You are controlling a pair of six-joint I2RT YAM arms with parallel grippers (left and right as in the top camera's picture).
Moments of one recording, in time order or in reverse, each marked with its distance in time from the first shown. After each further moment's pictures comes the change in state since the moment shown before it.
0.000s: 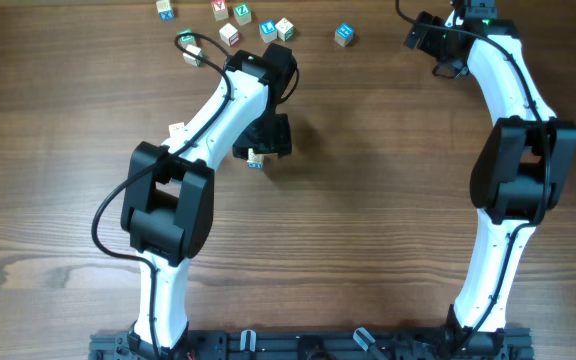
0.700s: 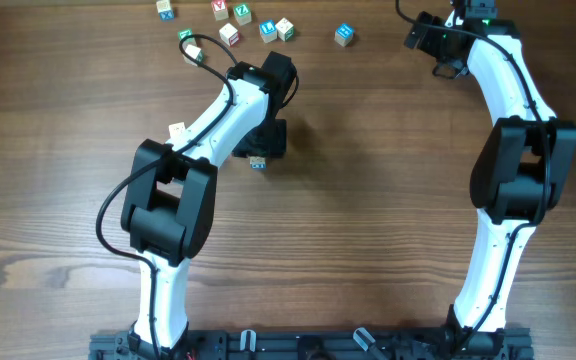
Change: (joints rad) left arm 0.000 0.000 -0.091 0.132 -0.076 0.079; right arm 0.000 0.000 0.000 0.000 0.000 0.000
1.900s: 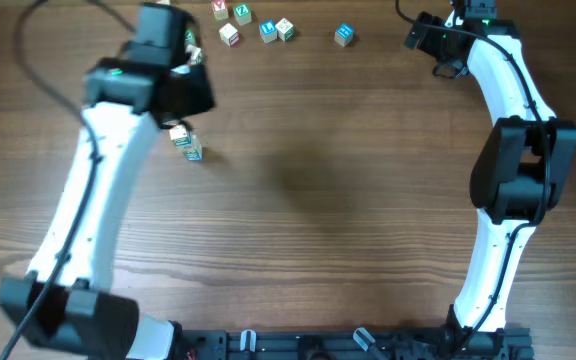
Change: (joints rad) left arm 0.260 -0.539 -0.051 0.040 -0.014 0.000; right arm 0.000 0.000 0.000 0.000 0.000 0.000
